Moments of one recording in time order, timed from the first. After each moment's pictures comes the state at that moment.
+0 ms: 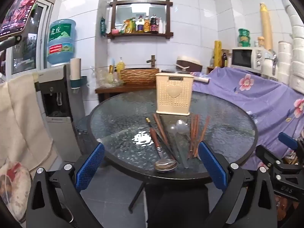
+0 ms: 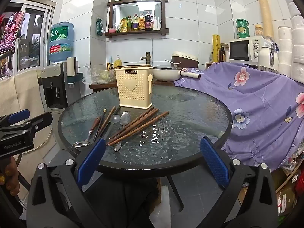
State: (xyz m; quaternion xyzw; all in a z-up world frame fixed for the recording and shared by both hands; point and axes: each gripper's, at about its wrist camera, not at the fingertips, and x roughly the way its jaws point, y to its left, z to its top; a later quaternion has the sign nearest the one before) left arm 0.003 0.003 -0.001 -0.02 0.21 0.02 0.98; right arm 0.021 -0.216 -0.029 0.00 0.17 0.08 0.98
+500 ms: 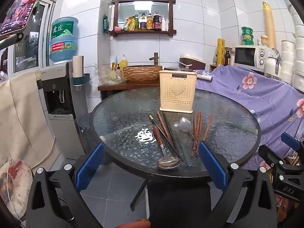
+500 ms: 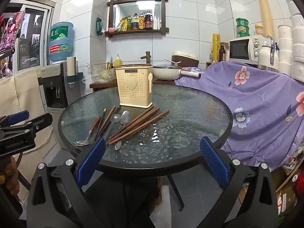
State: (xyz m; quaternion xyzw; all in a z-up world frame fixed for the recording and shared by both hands) left arm 0.002 -0.001 -0.003 0.00 0.20 0.03 0.98; right arm 0.024 -0.215 -0.031 0.00 0.17 0.08 0.98
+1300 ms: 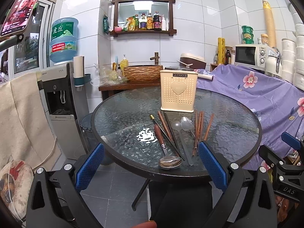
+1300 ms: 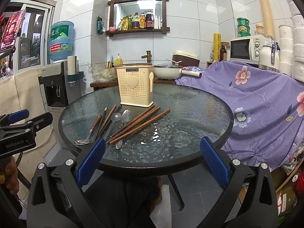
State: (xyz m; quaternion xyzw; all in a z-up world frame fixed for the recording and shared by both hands) left arm 0.002 -0.001 -0.004 0.00 0.20 0.03 0.98; right arm 0.021 -0.215 -0.033 0.00 0.17 0.08 0.98
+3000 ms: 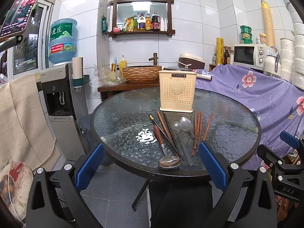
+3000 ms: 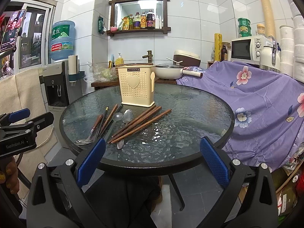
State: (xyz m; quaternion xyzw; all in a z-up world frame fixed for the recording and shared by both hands) left arm 0.002 -0.003 -0.004 0.01 0.20 0.03 0.98; right arm 0.022 -0.213 -0.035 -0.01 0.18 0.08 0.98
